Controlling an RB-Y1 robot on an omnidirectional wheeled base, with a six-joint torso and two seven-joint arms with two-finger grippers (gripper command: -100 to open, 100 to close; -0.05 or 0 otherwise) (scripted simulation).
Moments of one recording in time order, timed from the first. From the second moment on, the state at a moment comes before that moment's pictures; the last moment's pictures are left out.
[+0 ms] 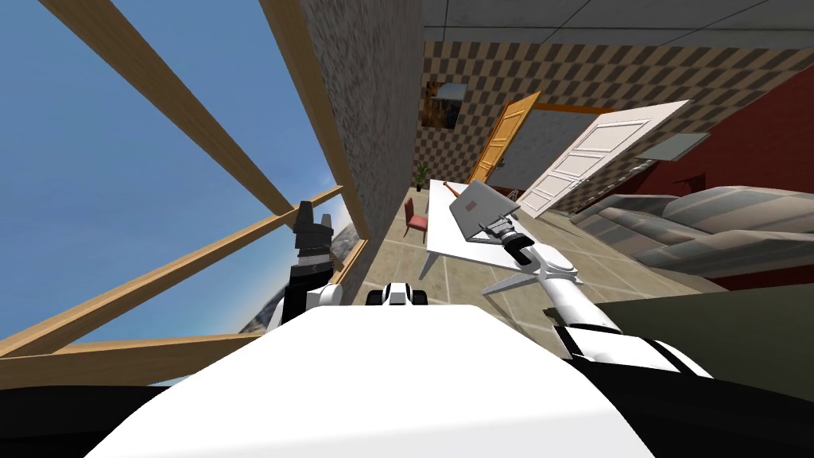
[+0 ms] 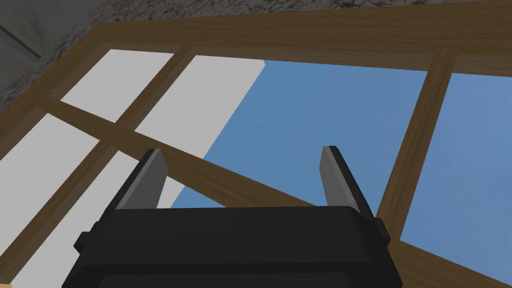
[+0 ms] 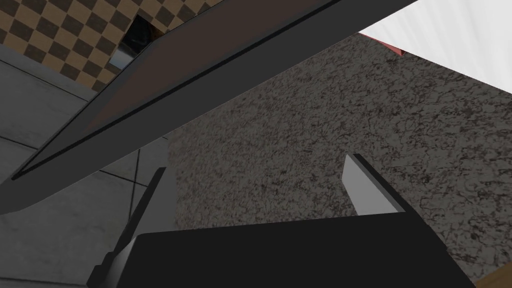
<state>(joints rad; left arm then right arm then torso) 0.56 -0.05 -0.05 -2.34 -0.07 -0.38 -0.10 -0.03 -0.95 -0.15 -1.29 0.83 -0.30 0.57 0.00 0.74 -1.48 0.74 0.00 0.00</state>
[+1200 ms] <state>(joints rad) 0.56 -0.05 -0.05 -2.34 -0.07 -0.38 -0.10 -0.06 -0.94 -0.12 -1.23 0.74 -0.35 0.45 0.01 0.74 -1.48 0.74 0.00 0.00</state>
